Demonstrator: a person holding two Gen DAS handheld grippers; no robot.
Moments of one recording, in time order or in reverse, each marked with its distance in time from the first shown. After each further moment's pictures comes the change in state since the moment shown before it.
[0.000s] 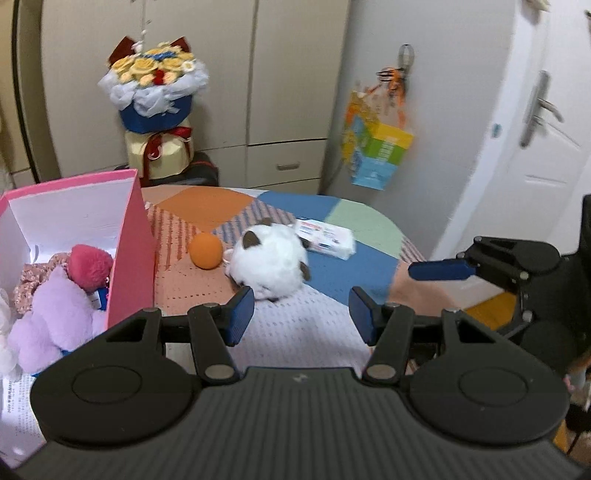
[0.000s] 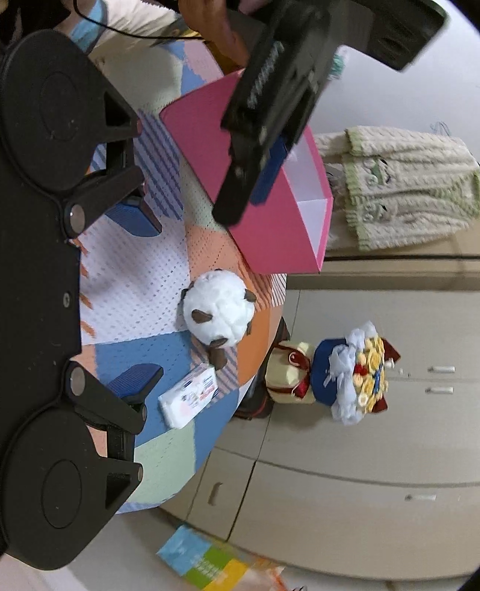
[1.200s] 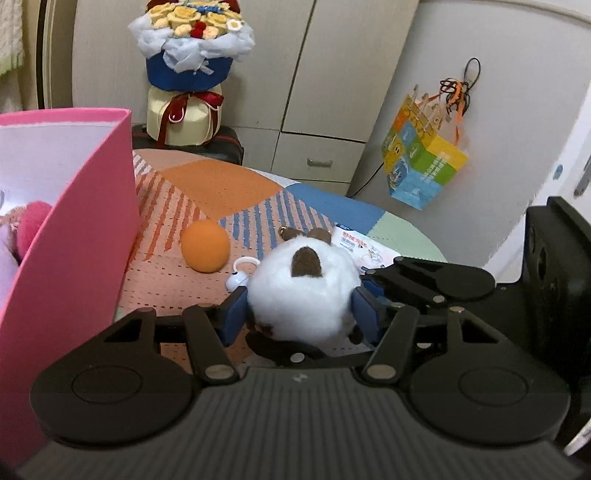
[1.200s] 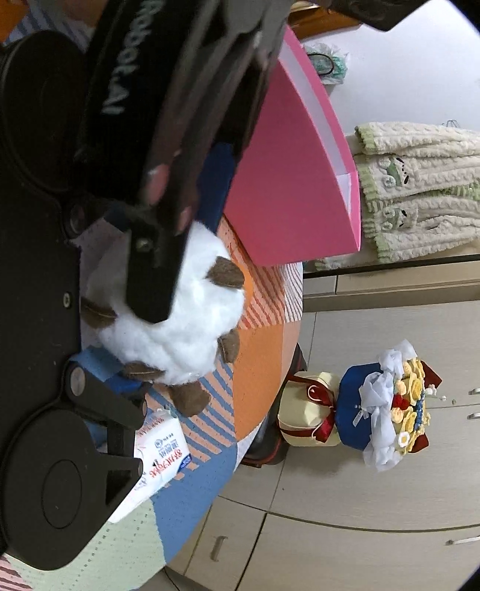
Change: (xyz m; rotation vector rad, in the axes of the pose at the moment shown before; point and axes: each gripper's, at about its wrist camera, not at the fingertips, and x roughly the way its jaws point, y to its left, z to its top) left arm 0.085 0.023 0.002 -0.179 -0.004 0.035; right arm 0.131 -0.025 0.024 0.055 0.035 0.114
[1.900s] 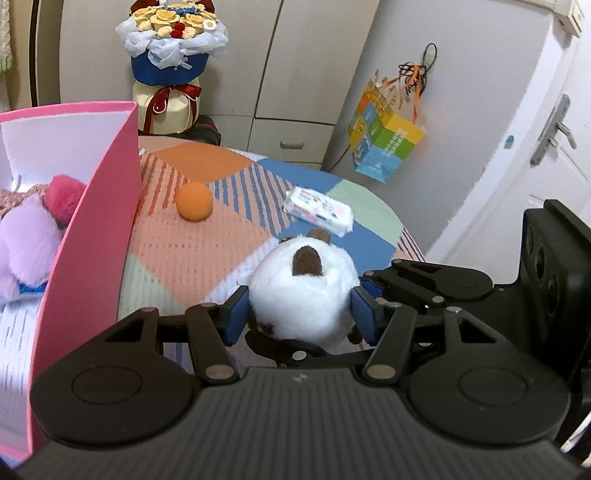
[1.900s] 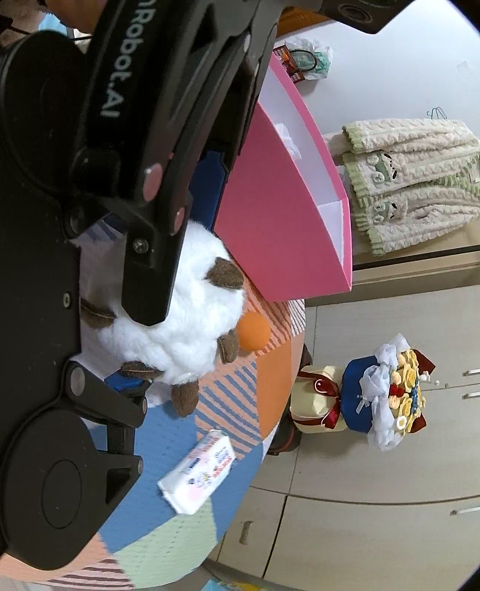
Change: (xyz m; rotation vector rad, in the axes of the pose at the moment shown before) left arm -0.075 -0.014 -0.032 0.036 0.061 -0.079; right arm -0.063 0.060 -0.026 0.100 0.004 -0.042
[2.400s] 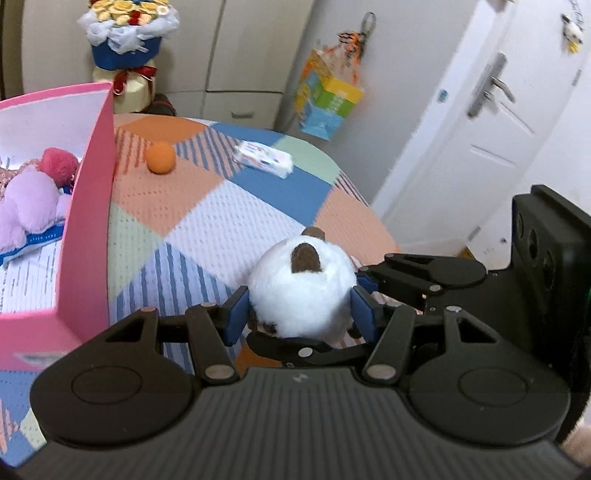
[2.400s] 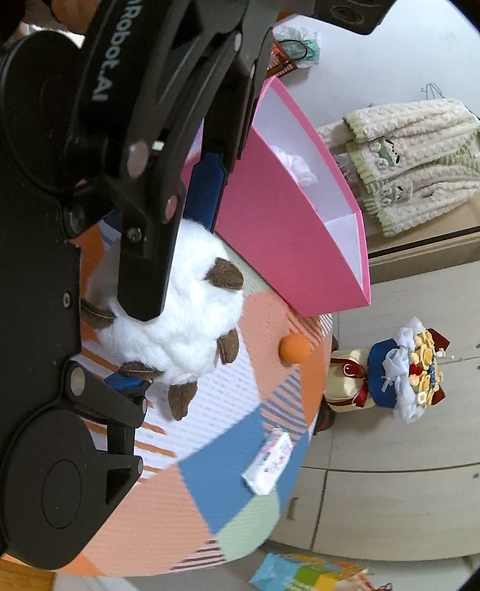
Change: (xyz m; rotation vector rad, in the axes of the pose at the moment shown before) left arm -0.068 -0.012 -0.038 0.089 0.114 -0.155; right arm -0.065 0.064 -0.034 0.121 0.060 -0.054
